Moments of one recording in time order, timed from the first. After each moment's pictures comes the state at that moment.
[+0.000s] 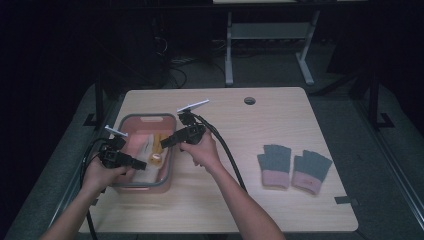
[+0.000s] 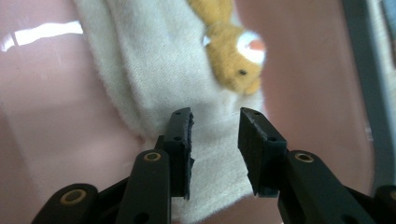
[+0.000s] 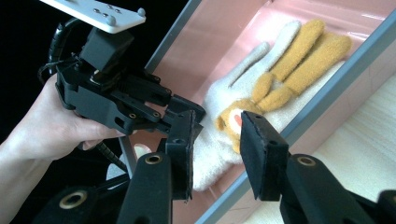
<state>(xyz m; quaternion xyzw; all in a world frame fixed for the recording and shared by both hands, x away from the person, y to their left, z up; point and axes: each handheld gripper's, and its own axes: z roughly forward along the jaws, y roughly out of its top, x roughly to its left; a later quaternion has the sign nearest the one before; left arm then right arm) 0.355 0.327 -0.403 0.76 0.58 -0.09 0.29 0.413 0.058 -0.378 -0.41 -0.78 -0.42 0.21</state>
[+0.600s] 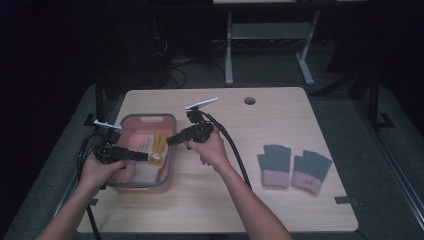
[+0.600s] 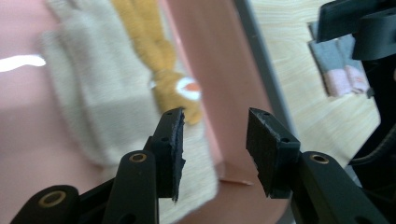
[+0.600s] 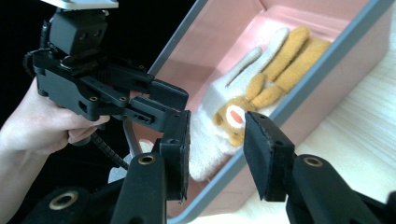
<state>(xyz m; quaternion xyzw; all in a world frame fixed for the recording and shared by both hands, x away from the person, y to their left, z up) 0.350 0.322 -0.375 0.74 0.56 -0.09 0.36 0.411 0.034 -0.369 -0.41 -0.77 -0.43 0.21</state>
